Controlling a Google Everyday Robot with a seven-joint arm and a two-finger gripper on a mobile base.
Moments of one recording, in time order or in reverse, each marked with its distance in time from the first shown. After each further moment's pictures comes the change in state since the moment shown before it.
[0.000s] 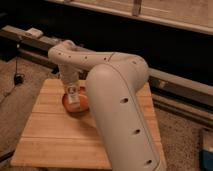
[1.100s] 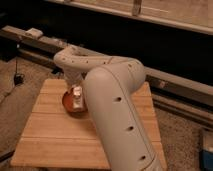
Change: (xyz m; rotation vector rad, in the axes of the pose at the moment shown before) arm -0.021 -0.025 0.033 0.031 -0.043 0.092
